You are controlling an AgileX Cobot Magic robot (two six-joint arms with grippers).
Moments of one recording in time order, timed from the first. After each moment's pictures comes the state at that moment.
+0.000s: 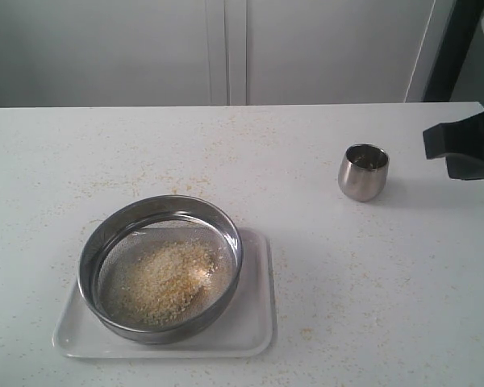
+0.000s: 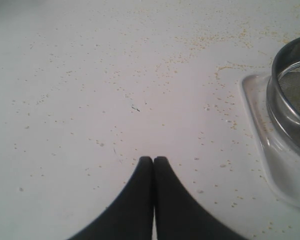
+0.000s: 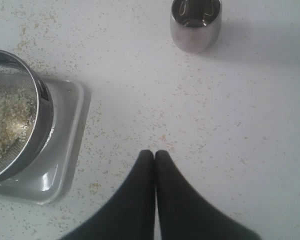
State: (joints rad) left arm 0.06 0.00 0.02 -0.16 0.45 0.16; right arm 0.21 1.03 -0.94 0.12 0.86 0.03
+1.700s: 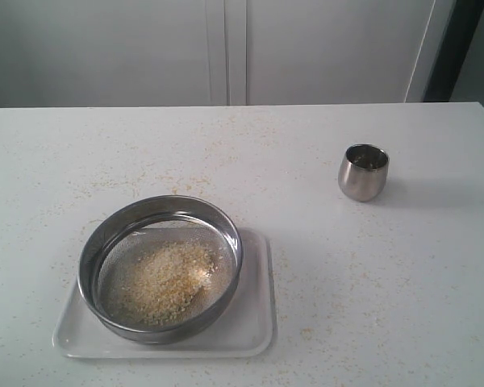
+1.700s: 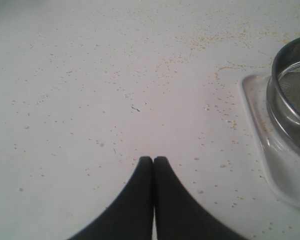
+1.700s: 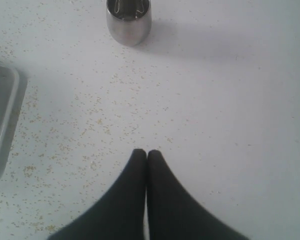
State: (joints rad) left arm 0.06 0.00 0.02 -0.16 0.45 0.16; right arm 0.21 0.88 -0.94 -0.11 0.99 0.17
